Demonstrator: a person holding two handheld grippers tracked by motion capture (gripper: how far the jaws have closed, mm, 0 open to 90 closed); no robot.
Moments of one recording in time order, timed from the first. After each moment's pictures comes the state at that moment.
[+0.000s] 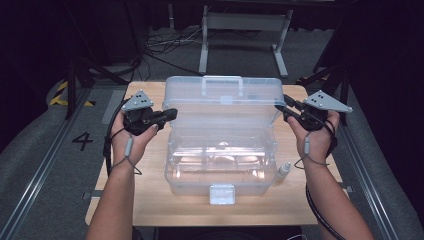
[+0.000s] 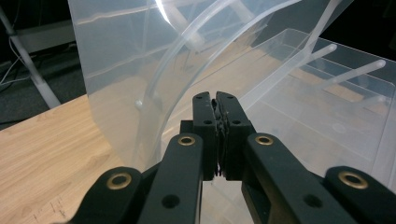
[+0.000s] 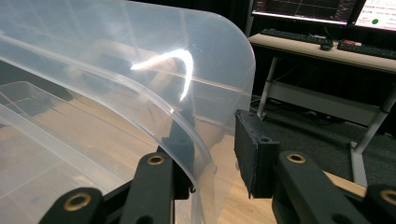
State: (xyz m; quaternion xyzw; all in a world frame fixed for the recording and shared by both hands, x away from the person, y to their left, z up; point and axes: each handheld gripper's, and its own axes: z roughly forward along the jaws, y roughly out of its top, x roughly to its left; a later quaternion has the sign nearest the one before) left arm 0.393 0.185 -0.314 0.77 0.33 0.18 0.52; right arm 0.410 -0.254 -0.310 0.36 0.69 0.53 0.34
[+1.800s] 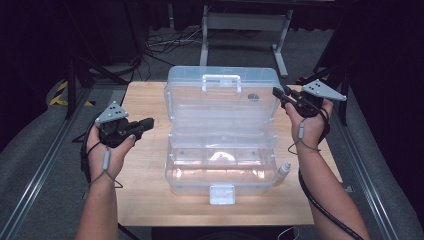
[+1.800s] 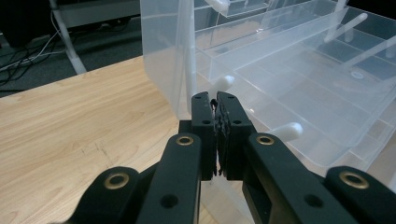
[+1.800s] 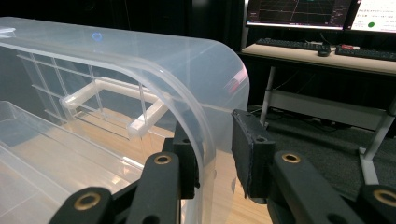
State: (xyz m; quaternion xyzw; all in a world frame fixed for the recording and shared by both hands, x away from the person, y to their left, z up) left arm 0.365 0.233 -0.326 0.75 0.39 0.20 0.49; right arm 0.452 -0.255 -0.314 0.37 0.67 0.56 0.33
